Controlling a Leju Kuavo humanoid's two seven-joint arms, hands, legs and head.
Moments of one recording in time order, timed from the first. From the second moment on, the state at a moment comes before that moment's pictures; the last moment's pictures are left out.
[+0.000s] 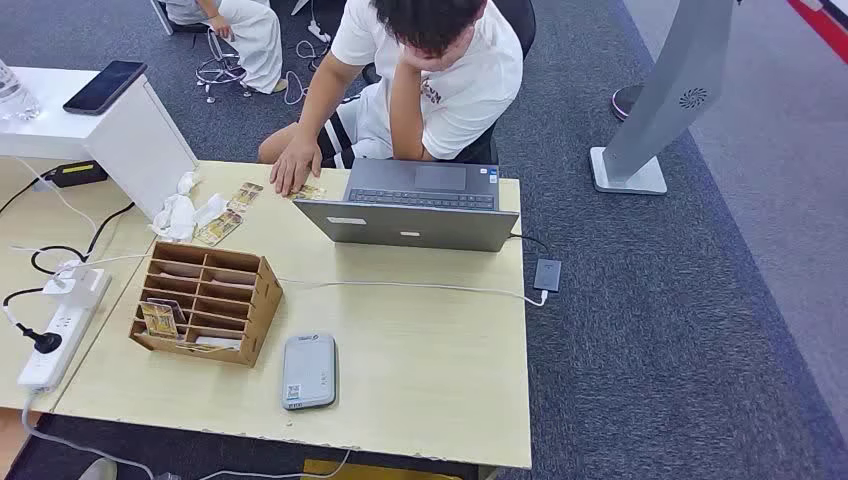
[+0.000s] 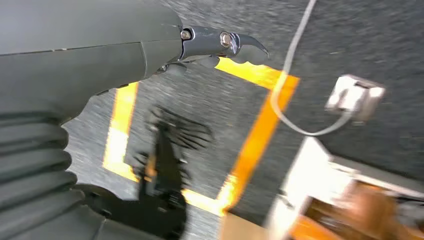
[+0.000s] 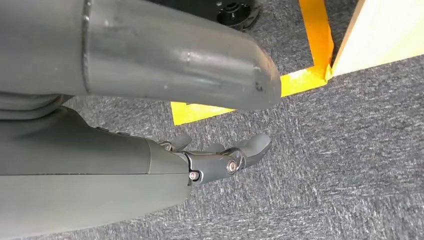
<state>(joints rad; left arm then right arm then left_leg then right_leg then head) 0.07 -0.11 0.80 -0.53 -0.08 -0.29 -0.18 0.05 0.02 -0.21 -0.34 -0.05 -0.03 -0.21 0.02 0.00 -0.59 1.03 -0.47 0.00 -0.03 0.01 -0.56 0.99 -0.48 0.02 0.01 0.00</state>
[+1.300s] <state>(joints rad) 0.31 -0.26 0.73 -1.78 0.15 -0.26 -0.54 0.02 0.10 -0.35 -0.25 0.04 -0.21 -0.16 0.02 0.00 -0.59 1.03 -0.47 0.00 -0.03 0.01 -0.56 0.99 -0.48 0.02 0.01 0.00</state>
